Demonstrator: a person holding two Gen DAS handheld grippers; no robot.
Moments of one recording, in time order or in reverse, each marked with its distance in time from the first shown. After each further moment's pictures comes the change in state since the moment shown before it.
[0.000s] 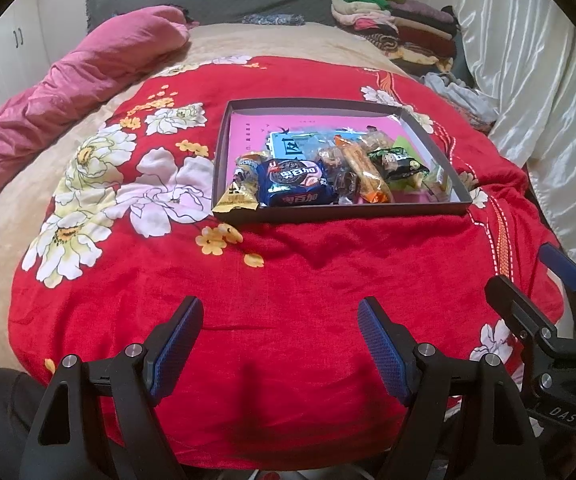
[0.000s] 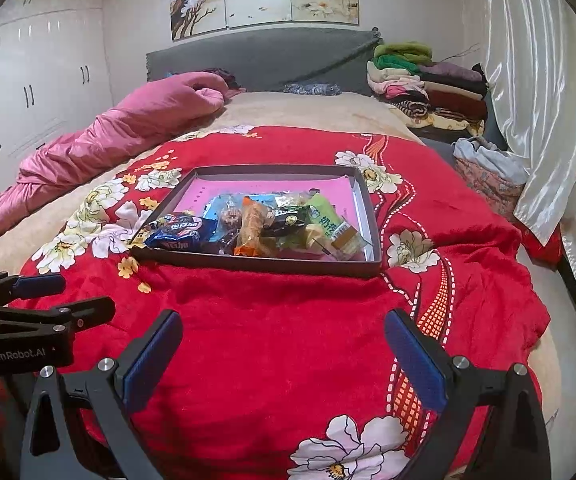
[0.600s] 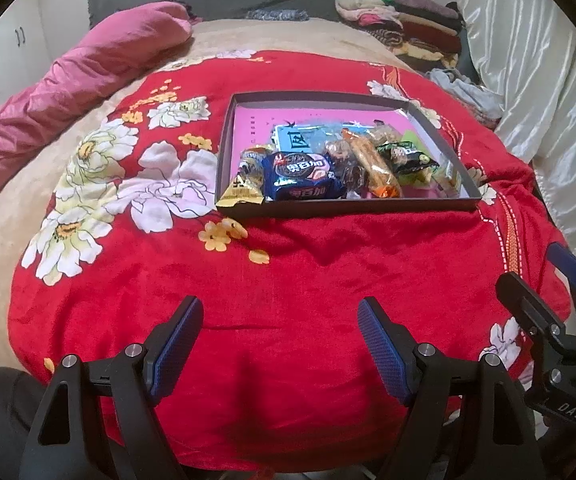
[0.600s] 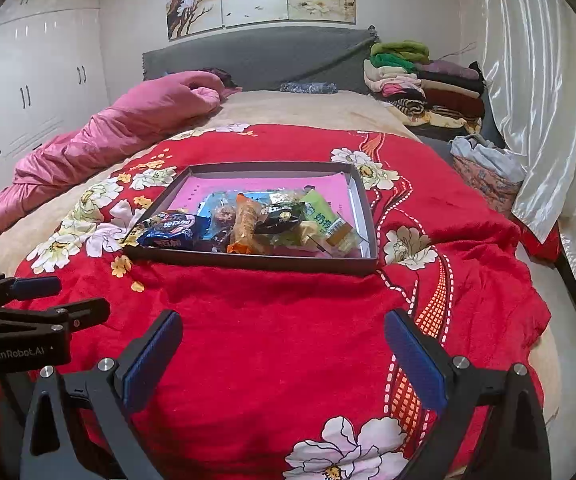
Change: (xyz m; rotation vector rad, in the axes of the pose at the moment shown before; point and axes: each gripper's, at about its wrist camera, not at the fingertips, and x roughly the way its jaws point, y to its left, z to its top) left arm 0.011 -0.001 -0.001 -0.001 0.020 0.021; right arm 0.006 -0.004 -0.003 0.008 0.003 -0.008
